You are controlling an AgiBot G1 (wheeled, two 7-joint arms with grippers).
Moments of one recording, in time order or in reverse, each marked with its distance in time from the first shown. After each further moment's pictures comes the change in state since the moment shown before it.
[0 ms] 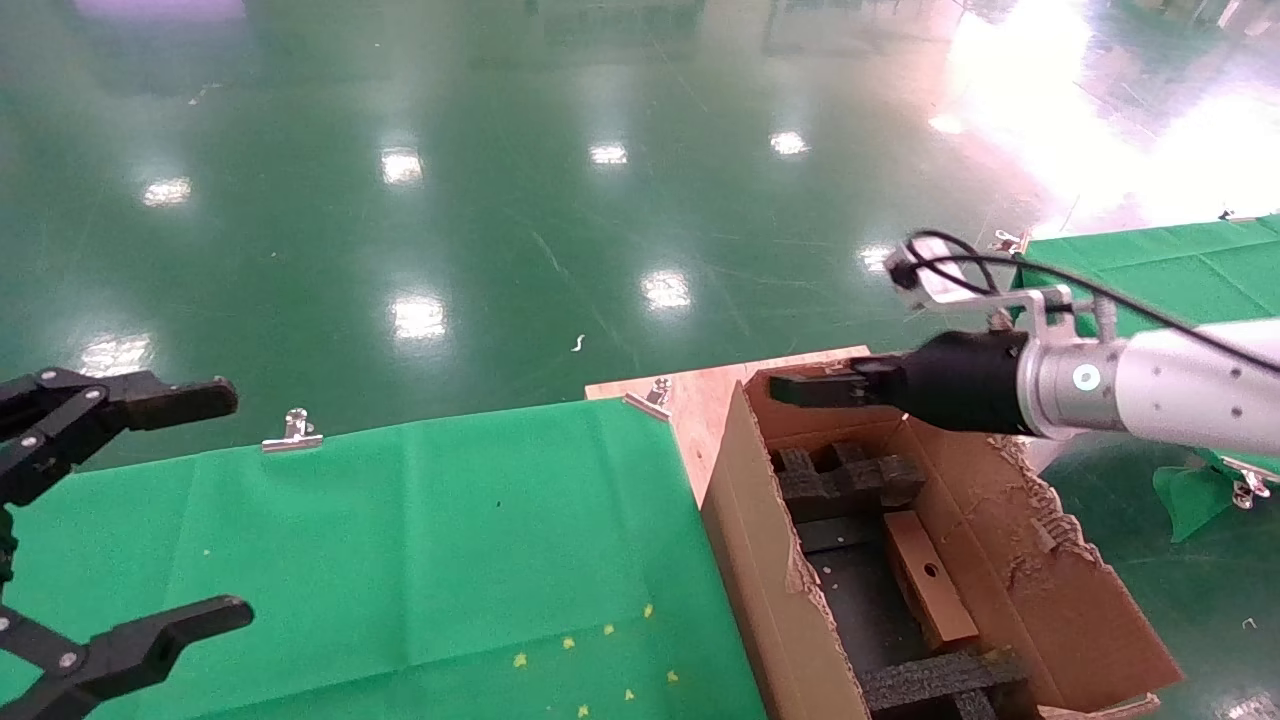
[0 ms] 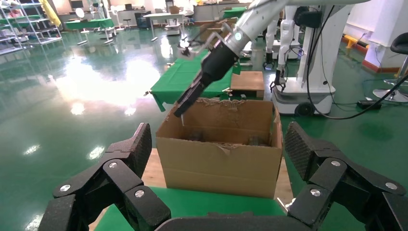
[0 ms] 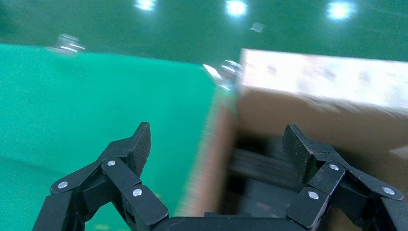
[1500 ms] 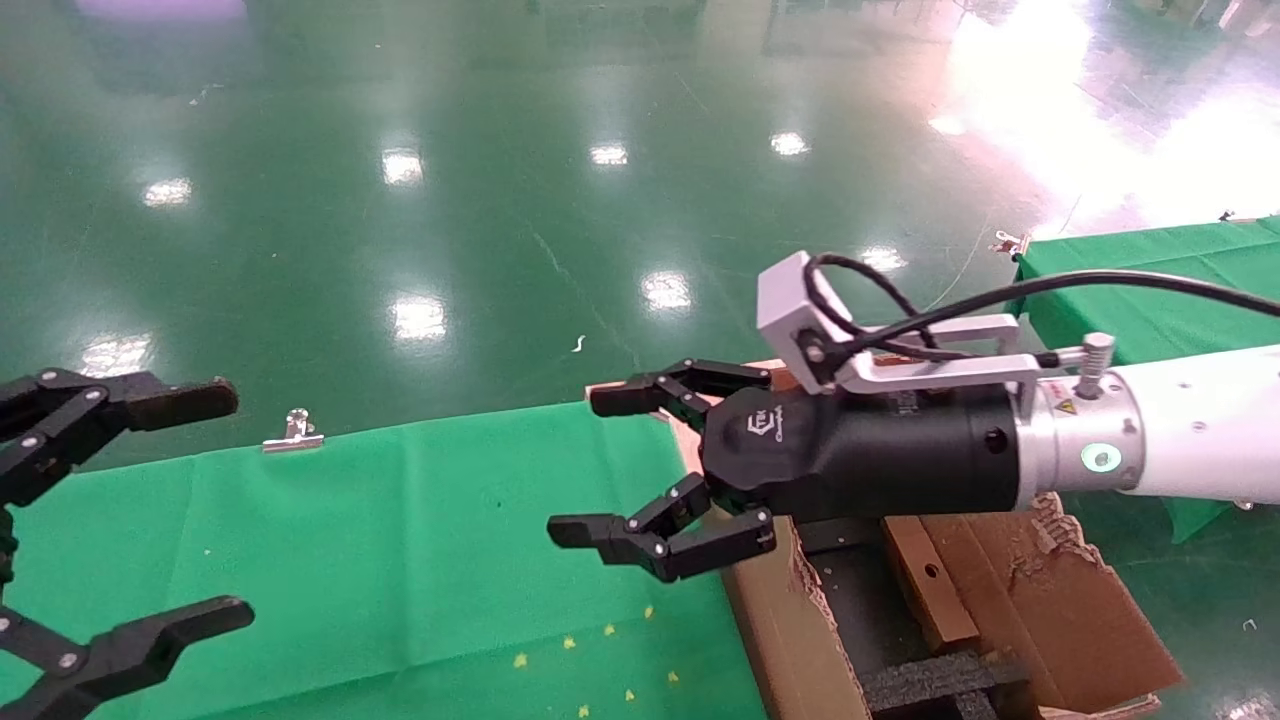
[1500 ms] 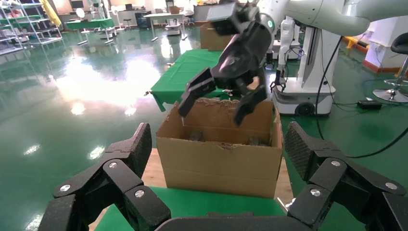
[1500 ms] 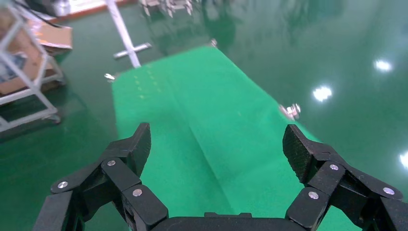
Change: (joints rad) left arm 0.000 0.000 0.000 0.000 0.000 0.000 0.000; right arm -0.398 -0.165 0.718 -0.066 0.550 -0.576 -0.947
